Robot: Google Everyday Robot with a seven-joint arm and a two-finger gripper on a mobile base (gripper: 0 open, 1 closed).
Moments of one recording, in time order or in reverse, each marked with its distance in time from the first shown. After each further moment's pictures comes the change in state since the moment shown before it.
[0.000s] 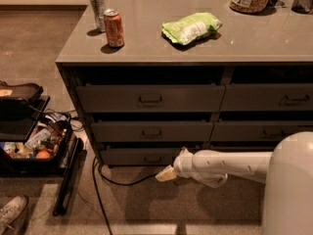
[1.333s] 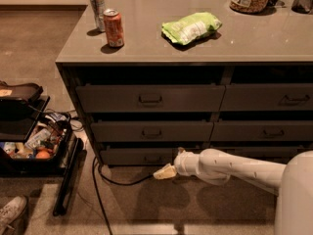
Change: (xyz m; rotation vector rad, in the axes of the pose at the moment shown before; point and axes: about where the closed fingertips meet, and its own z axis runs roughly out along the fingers) arm -0.008 0.004 0.014 -0.147 -0.121 0.082
